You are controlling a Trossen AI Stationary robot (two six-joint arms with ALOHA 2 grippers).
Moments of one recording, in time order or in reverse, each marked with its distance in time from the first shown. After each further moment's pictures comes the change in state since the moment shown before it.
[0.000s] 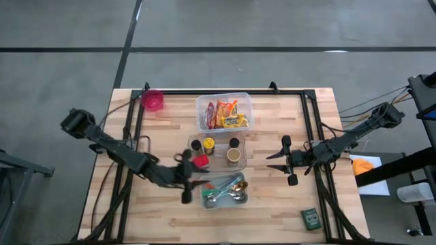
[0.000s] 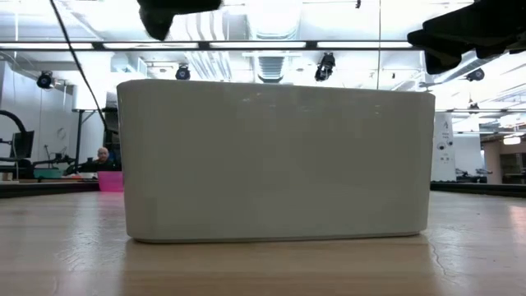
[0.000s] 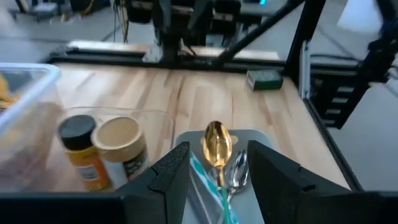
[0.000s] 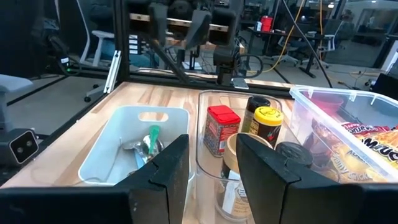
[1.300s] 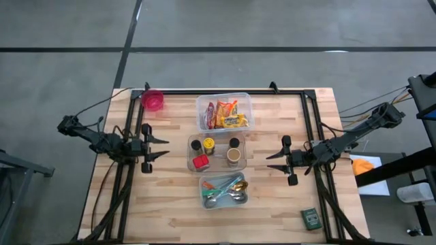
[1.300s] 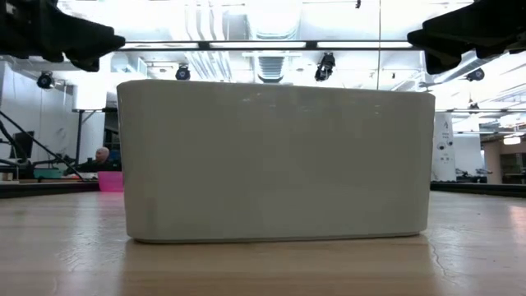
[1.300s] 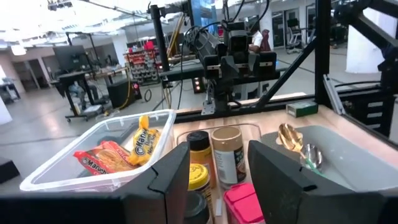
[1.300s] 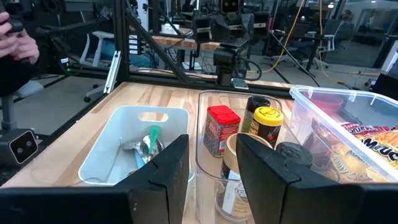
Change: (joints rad) left arm 0.080 -1.228 -0.660 -0.150 0.003 0.436; right arm 0.001 0.000 0.000 0.000 0.000 0.000
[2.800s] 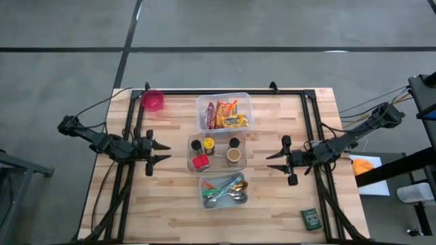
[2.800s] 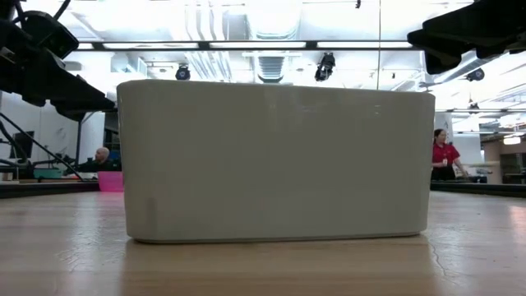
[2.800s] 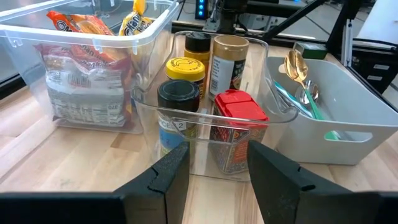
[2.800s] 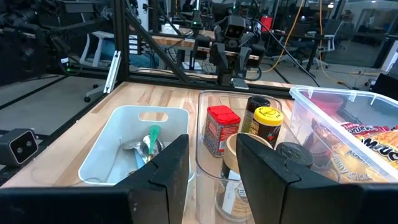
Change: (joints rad) left arm 0.001 -0.011 -0.030 -0.349 -0.007 -0.441; right arm 0.000 0.000 0.000 0.000 0.000 0.000
